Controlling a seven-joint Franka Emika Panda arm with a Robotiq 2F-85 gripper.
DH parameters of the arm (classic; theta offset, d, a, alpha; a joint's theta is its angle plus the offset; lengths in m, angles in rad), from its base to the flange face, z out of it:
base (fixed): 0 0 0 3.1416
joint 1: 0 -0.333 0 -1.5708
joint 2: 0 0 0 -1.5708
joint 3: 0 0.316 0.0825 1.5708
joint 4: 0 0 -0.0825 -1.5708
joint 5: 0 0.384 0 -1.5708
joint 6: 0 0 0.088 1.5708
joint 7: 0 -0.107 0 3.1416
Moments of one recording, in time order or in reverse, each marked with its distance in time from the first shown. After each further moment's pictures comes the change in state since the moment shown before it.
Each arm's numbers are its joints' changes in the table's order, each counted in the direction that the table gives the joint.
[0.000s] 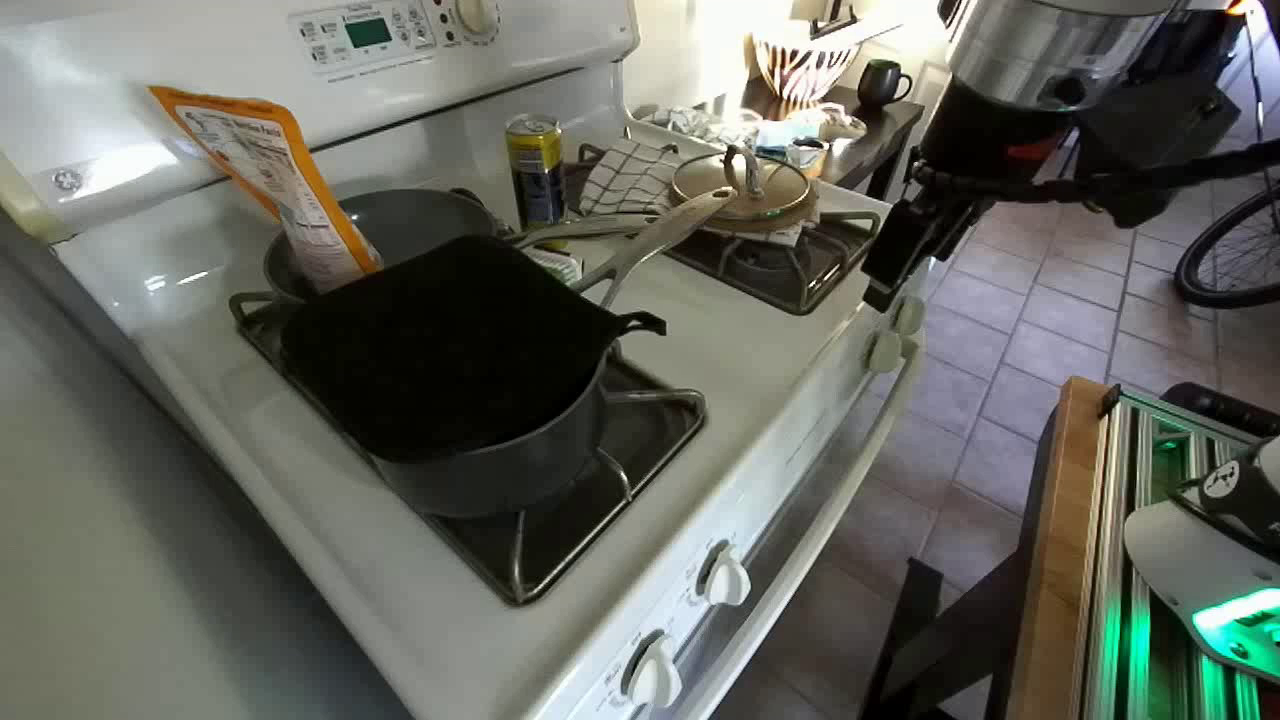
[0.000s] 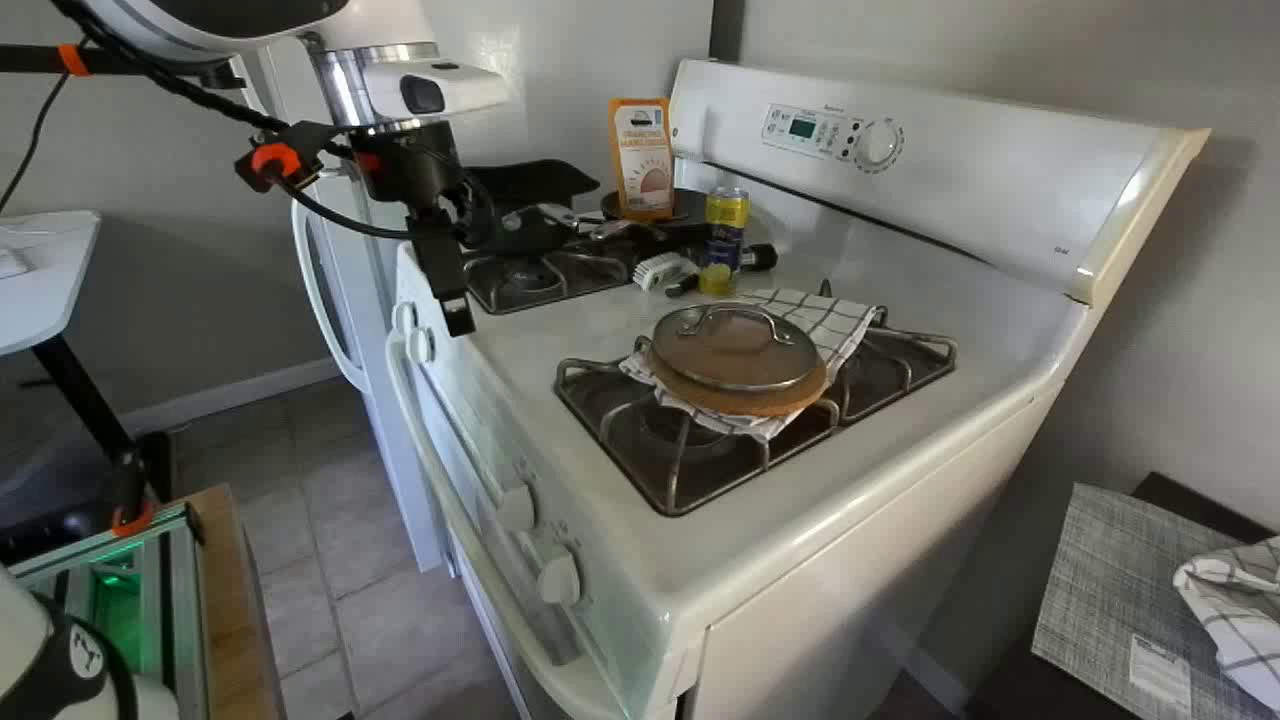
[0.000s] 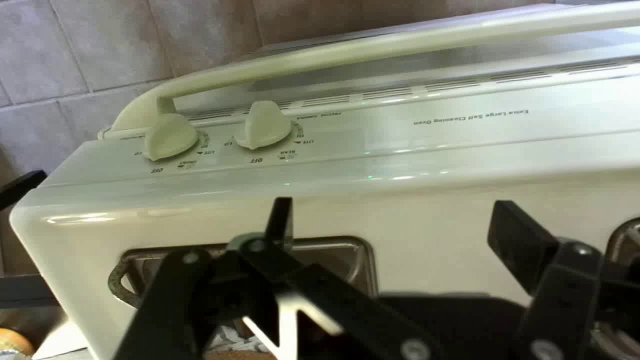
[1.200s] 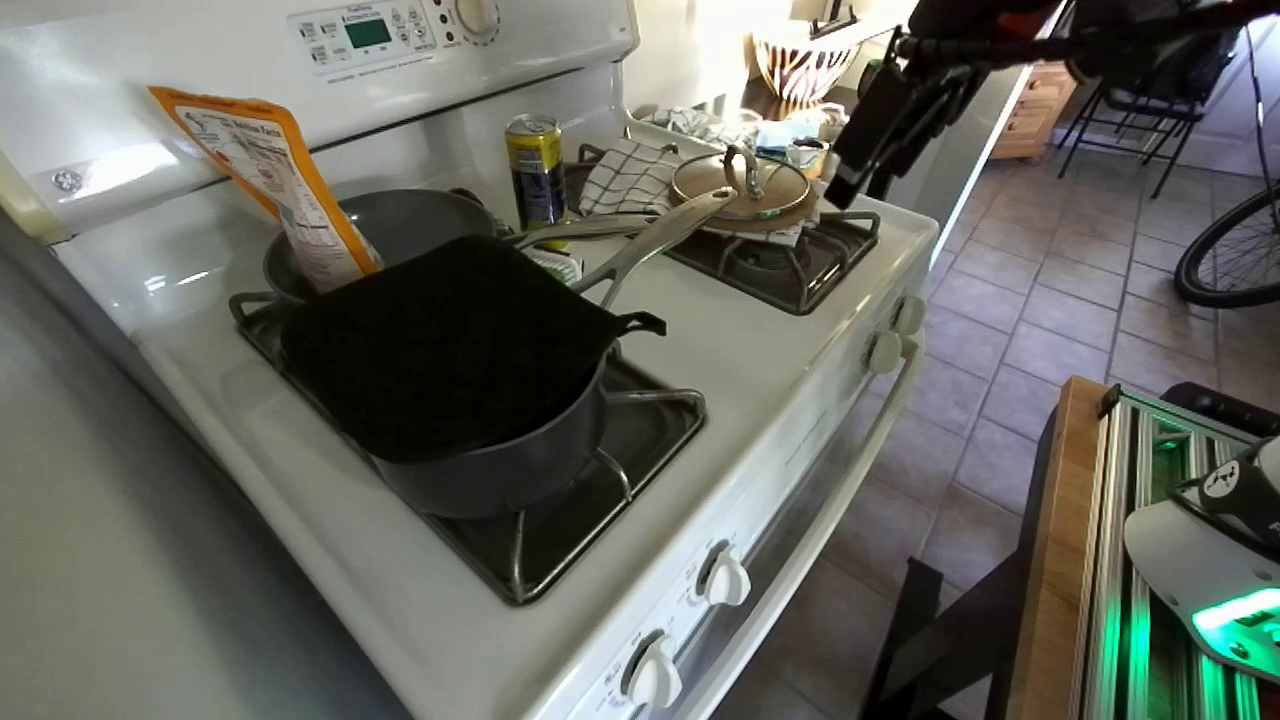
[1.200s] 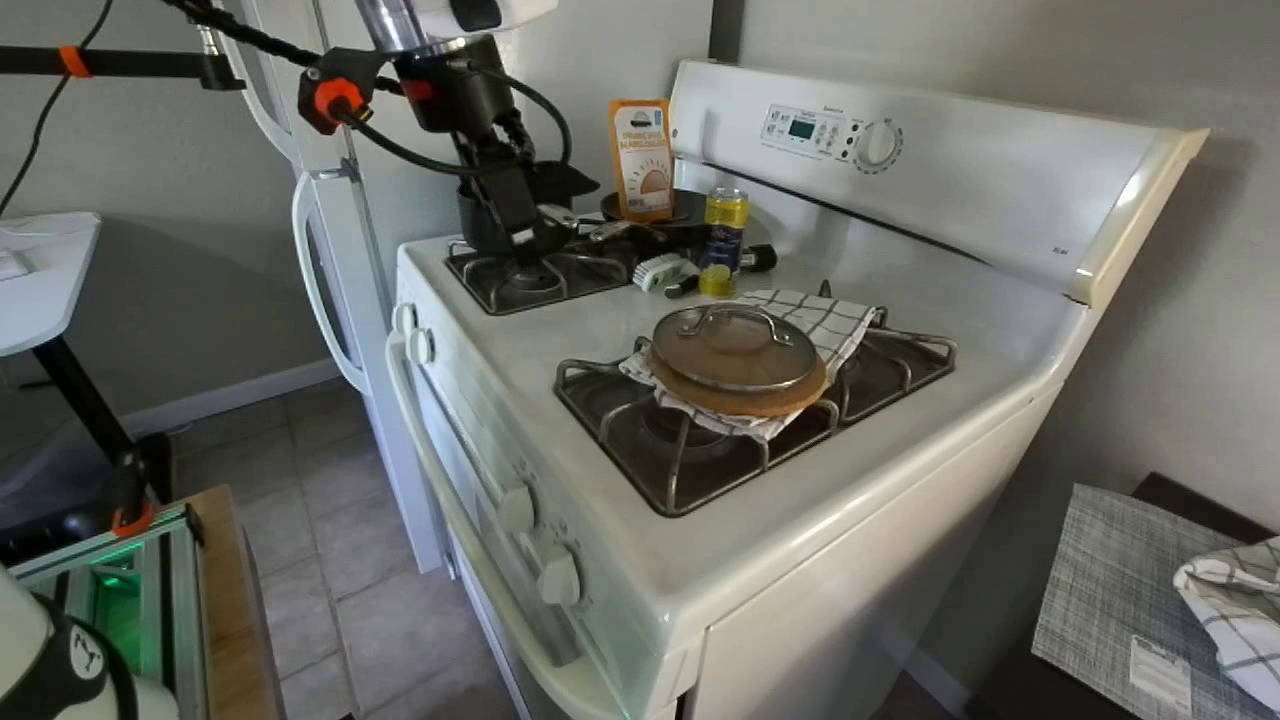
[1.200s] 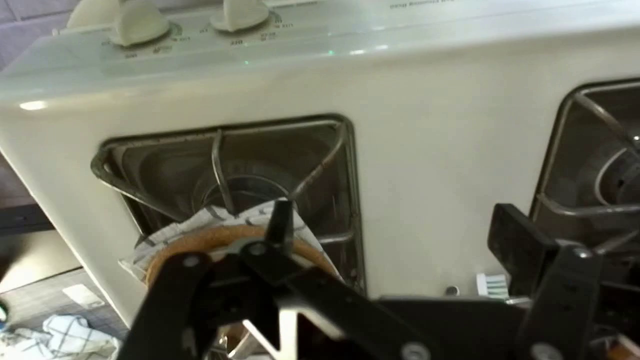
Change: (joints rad) arm -0.009 0.003 -0.128 0.093 0.014 -0.085 0.129
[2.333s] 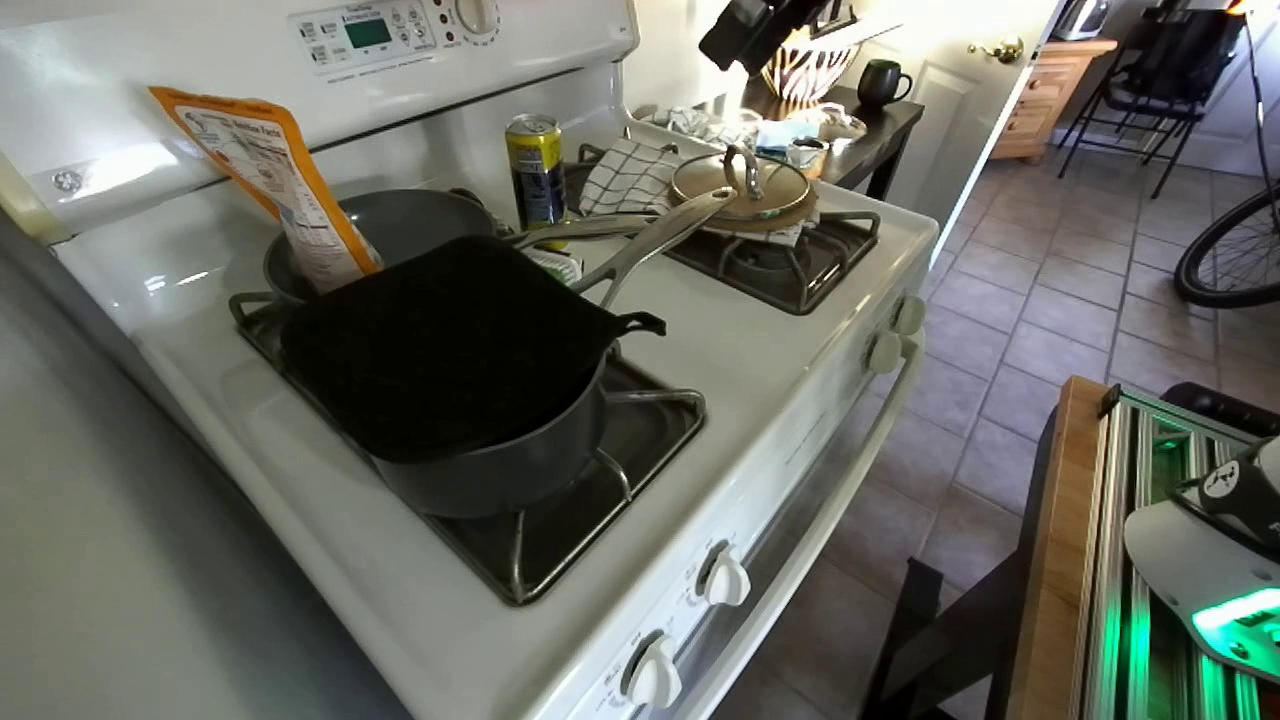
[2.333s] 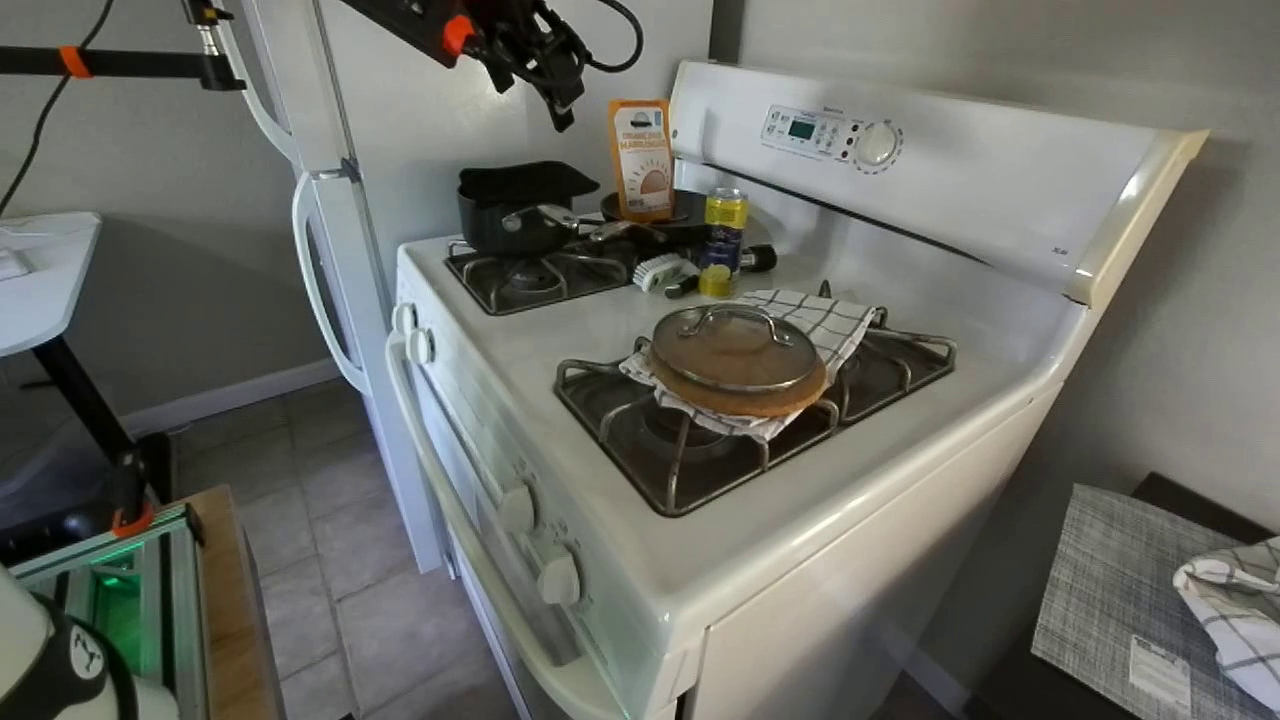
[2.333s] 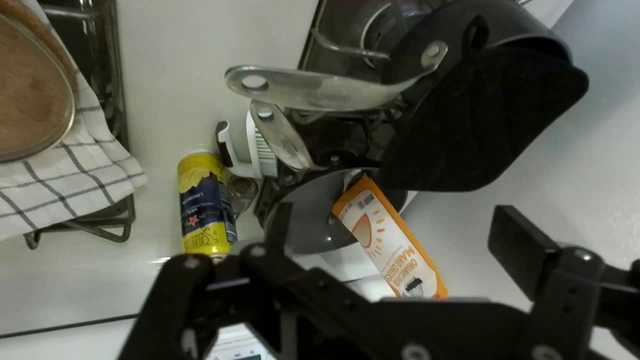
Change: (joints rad) arm -0.295 -0.107 -0.194 0.164 0.348 -0.254 0.478
